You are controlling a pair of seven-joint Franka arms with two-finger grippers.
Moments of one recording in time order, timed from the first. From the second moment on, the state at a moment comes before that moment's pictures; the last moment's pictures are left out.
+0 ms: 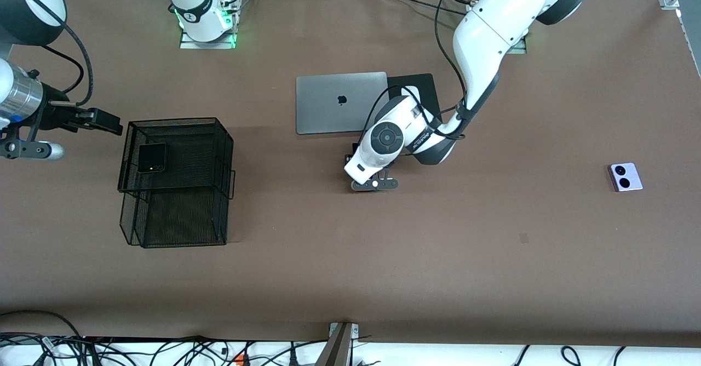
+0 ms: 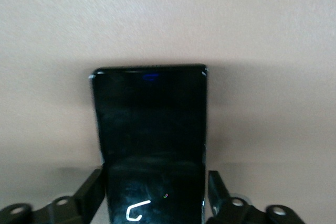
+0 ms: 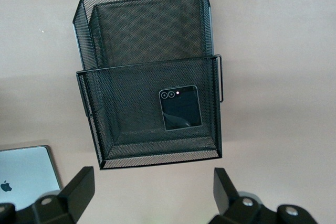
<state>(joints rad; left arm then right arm) -0.38 0.89 -0.38 -1.46 0.11 2.24 -0.80 0.03 0.16 0.00 -1.53 0.00 1.57 0.09</state>
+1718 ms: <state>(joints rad) 0.28 0.67 -0.13 -1.42 0.33 1.72 -0.07 0.36 0.66 0.54 -1.36 -0.34 1.97 0.97</state>
